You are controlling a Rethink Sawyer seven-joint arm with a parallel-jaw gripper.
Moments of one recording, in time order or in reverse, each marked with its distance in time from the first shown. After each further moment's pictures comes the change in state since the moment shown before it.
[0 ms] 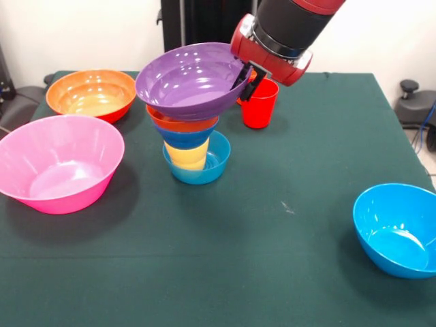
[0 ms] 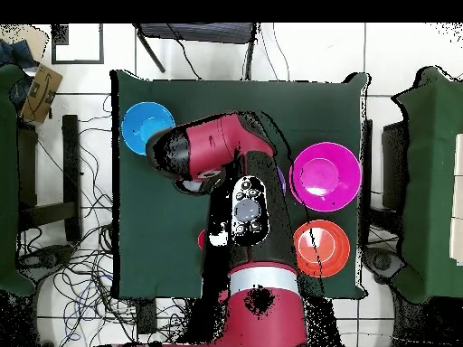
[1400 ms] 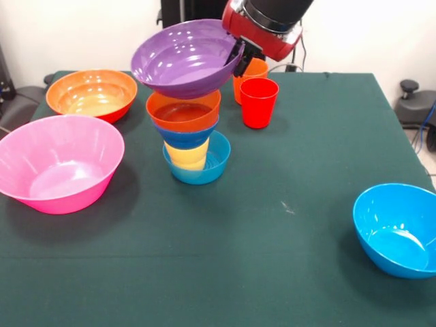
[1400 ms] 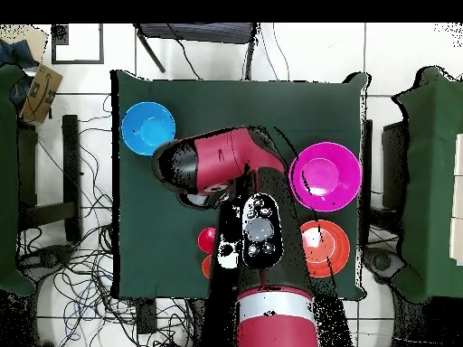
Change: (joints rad) arm -0.028 -0.080 -0.003 0.113 0.021 0.000 0.000
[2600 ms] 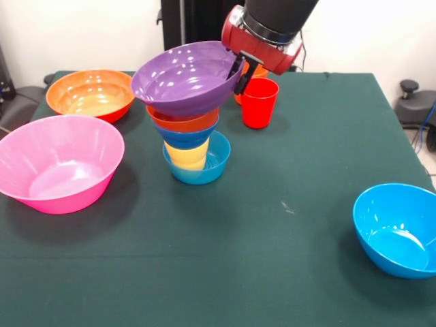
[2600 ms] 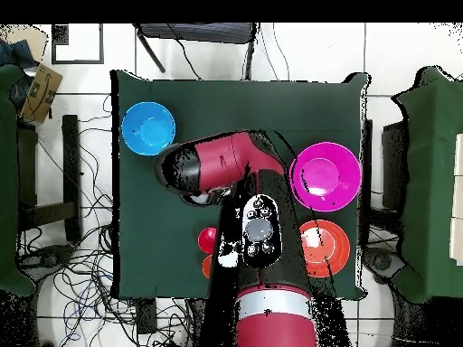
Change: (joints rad) arm 0.006 0.014 -0.015 0.009 -0.001 -0.140 0.000
